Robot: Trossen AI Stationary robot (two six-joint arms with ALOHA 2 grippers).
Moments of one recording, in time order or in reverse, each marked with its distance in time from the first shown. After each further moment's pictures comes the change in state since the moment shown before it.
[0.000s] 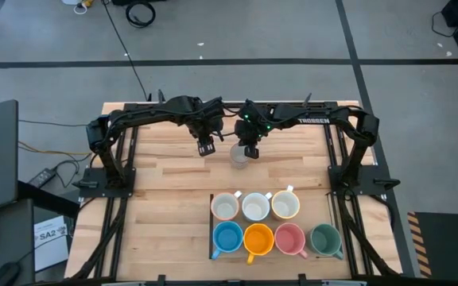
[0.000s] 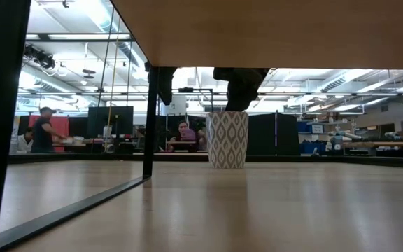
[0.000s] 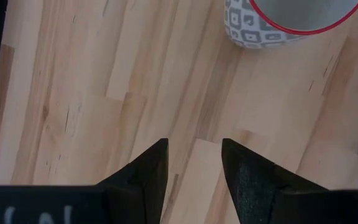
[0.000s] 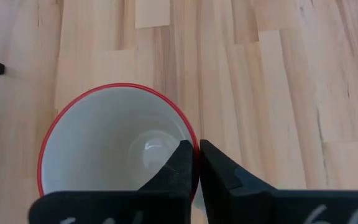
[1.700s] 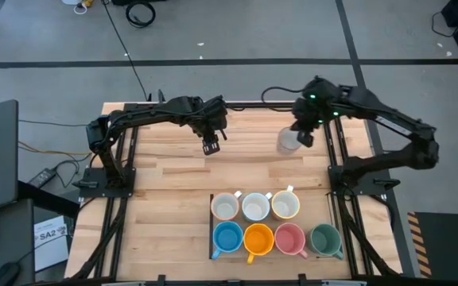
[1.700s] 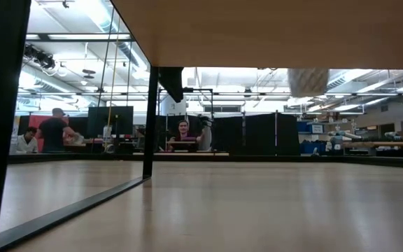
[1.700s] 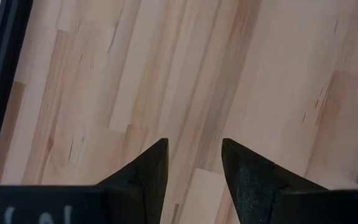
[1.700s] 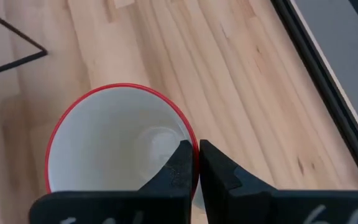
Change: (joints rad) left arm 0.000 0.000 0.001 0.100 0.000 -0.001; right arm -0.128 -0.637 -0.001 -0.612 0.080 0.131
